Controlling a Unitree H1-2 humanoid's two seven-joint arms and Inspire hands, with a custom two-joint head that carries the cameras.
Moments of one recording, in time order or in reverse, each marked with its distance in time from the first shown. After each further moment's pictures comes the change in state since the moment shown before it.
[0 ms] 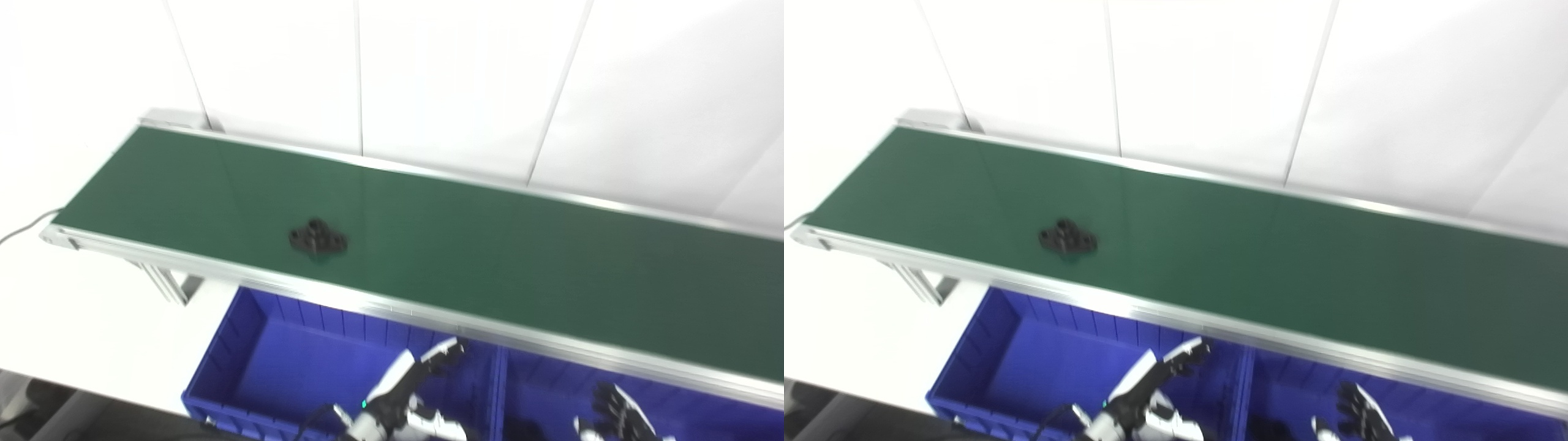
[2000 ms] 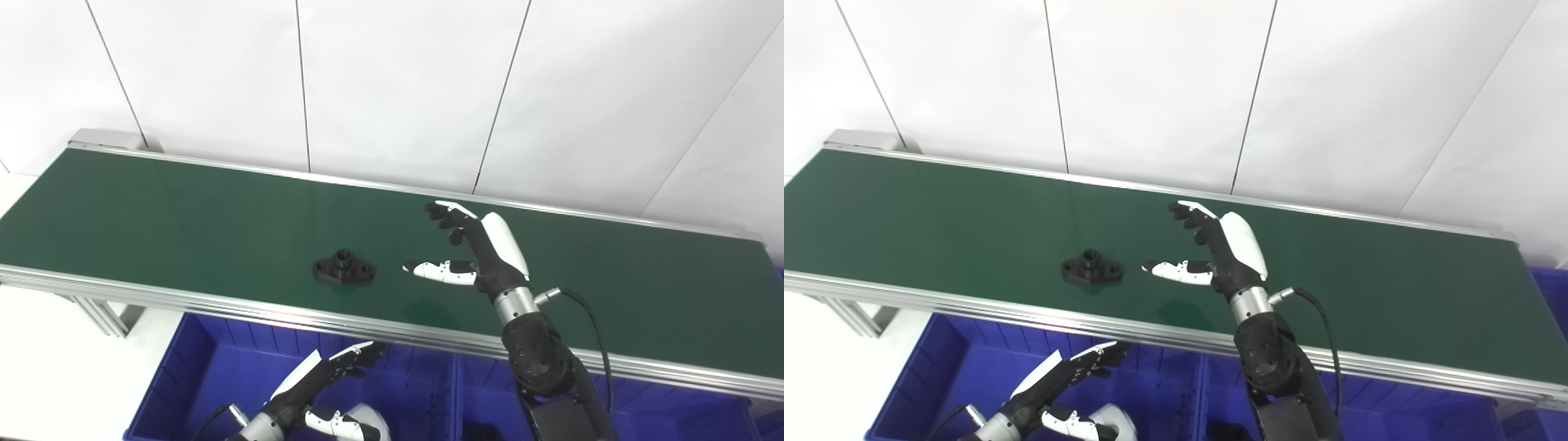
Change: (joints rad) left arm 0.001 0.232 0.001 -0.186 -0.232 -0.002 -0.237; right arm -0.615 0.036 0.237 -0.169 -0.502 0.503 0.150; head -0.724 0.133
